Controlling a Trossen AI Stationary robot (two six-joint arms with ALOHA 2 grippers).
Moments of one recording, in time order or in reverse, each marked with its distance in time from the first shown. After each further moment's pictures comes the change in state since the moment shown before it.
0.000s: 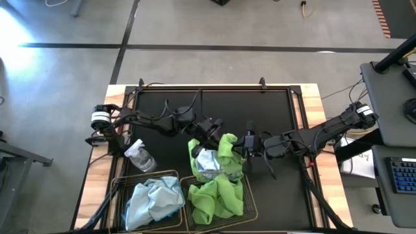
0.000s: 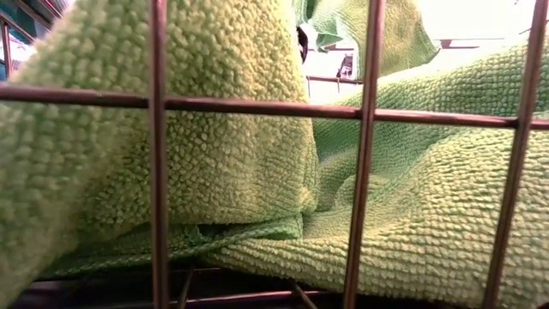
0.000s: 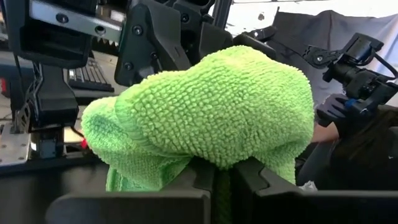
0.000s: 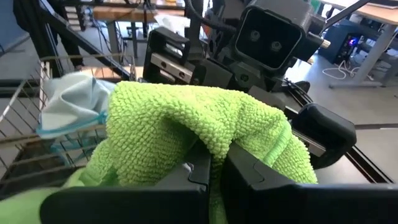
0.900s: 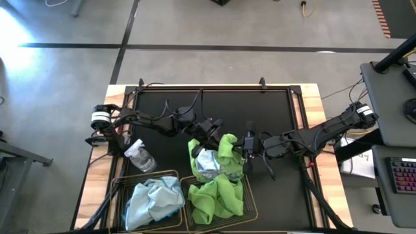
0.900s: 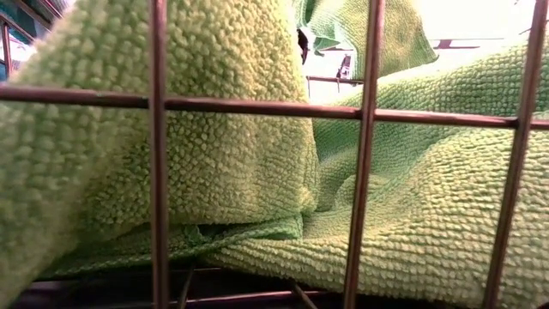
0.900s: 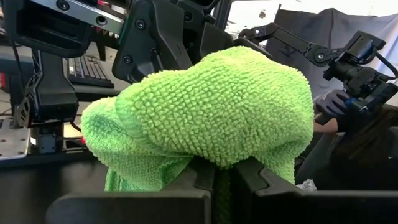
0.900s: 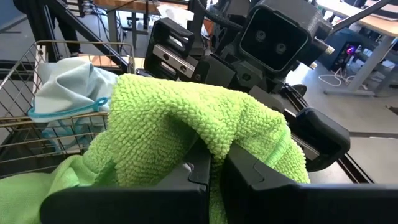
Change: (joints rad) left arm 0.000 0.000 -0.002 -0.015 0.002 0.000; right arm 0.000 -0.002 0.000 -0.016 -0.002 -0.068
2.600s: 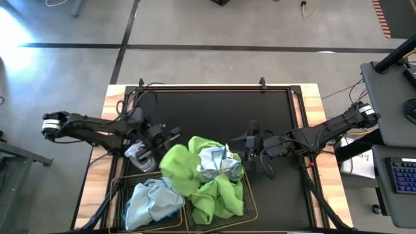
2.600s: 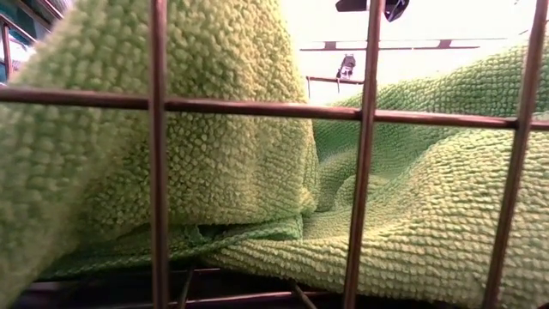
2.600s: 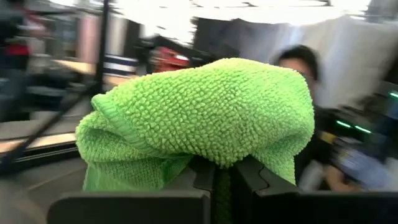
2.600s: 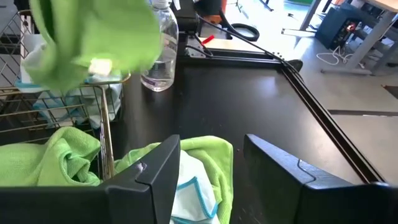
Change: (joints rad) left arm -0.025 -0.695 -0.478 -0.067 0.250 -0.090; right arm 0.000 -0.039 -0.002 -0.144 0.003 0.050
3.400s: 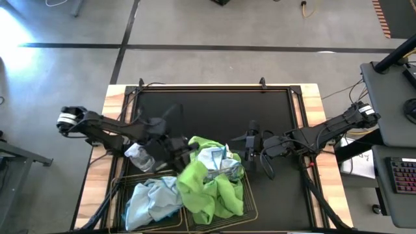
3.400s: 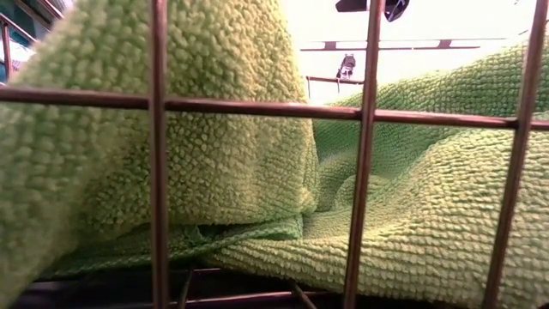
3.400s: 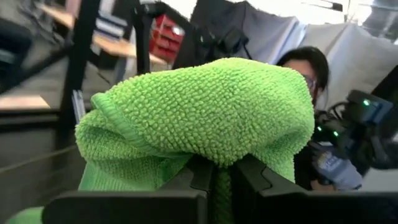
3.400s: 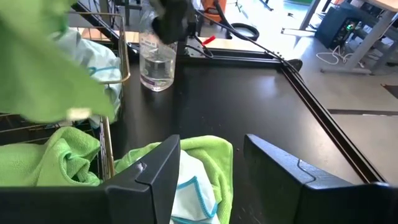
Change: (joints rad) left arm -0.184 0.292 0.284 -0.151 -0.138 -0.063; right arm 0.000 0.001 0.001 -0.002 0.001 0.002
